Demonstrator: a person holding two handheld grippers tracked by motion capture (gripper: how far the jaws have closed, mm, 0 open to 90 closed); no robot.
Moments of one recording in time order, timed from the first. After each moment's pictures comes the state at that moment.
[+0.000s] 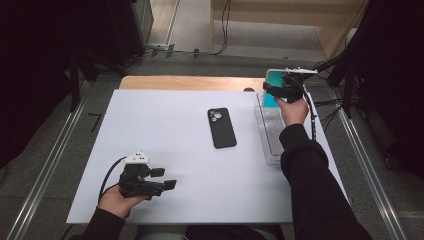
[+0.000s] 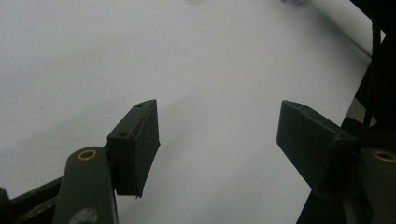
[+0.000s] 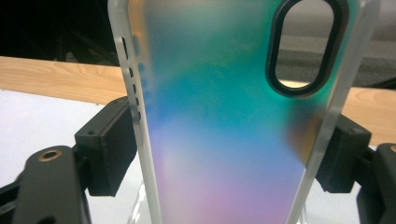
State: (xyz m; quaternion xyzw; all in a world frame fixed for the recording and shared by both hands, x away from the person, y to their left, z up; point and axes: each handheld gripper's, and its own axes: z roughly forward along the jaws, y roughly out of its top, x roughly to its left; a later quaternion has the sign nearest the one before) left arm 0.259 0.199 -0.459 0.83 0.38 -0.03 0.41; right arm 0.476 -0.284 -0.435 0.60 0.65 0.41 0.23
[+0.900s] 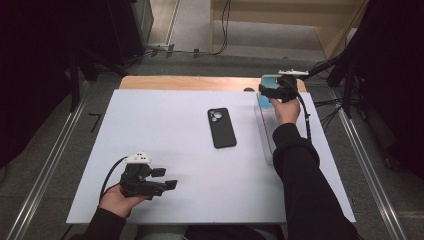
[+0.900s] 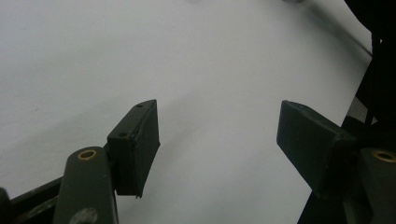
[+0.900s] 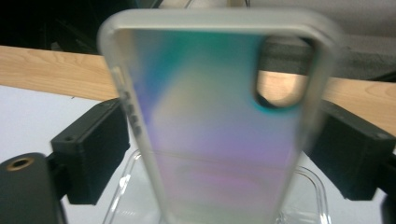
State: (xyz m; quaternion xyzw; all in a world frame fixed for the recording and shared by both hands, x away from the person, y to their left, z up) left arm 0.260 0.197 -0.460 0.83 0.38 -0.03 0.40; right arm 0.496 -0.278 -0.458 0.60 0.66 0.39 0.24
